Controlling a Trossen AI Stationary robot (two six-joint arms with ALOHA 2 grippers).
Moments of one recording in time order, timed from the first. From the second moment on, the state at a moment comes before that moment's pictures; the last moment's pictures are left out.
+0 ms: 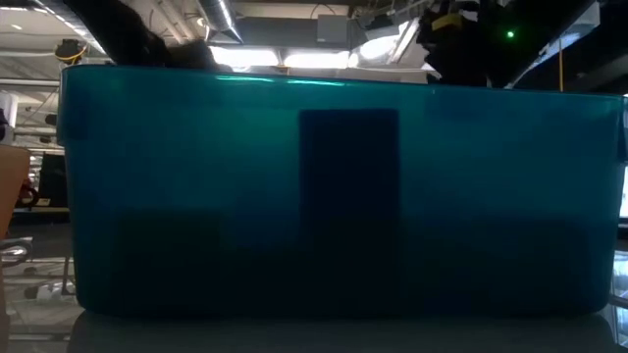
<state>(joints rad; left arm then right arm) 0.34 1.30 0.62 -0.36 -0.34 -0.27 0.37 1.53 0.94 -0.49 0.73 0.72</state>
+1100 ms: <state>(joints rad) -0.36 1.11 0.63 0.38 -0.34 0.03 0.31 1.62 0.94 0.77 0.33 -0.01</state>
